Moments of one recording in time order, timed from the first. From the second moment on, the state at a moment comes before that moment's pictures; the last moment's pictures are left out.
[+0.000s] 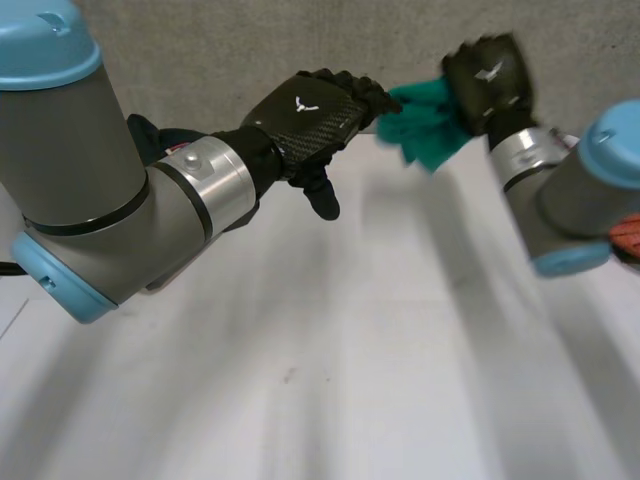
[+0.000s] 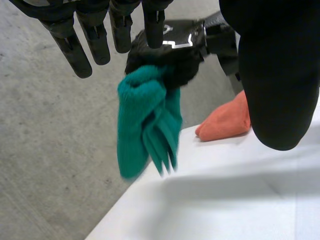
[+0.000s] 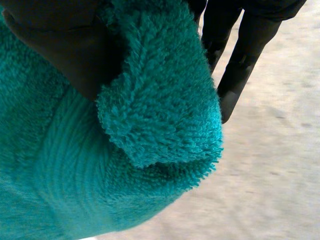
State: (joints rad) left arm 4.12 -1.98 -1.06 3.03 -1.17 3.41; right arm 1.90 -0.97 1.14 -0.55 1.38 2.69; left_hand 0.19 0.20 0.21 0.20 0.04; right_hand 1.02 1.13 1.15 1.19 0.94
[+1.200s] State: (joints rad) left arm 4.06 -1.95 -1.13 3.04 -1.18 3.42; right arm 1.00 -0.90 1.08 -0.24 0.98 2.69; left_hand 0.19 0.20 0.21 0.20 0.04; right_hand 0.22 0.21 0.20 0.20 0.04
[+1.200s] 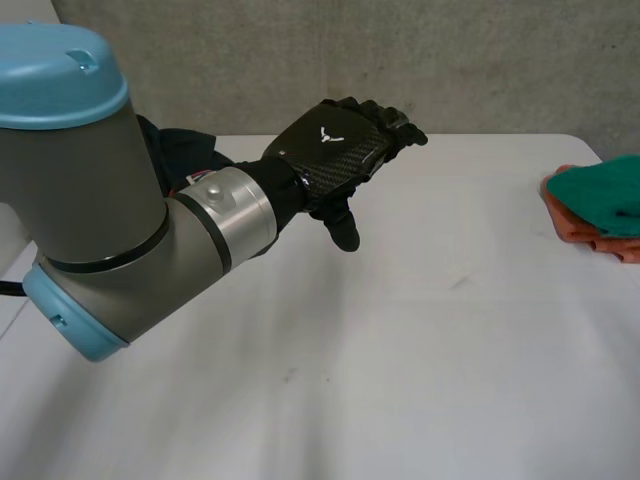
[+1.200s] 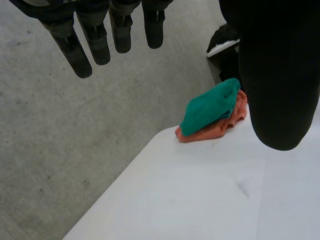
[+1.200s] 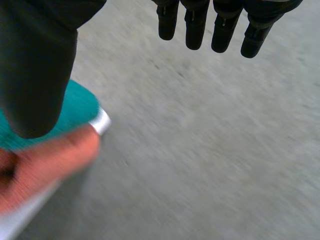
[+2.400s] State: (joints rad) left arm 4.65 -2.42 -0.86 3.36 -1.26 3.75; right arm 1.68 -1.26 1.85 -0.16 1.07 2.30; left_hand 1.10 1.19 1.19 1.20 0.99; right_hand 0.22 0.21 0.20 0.20 0.04
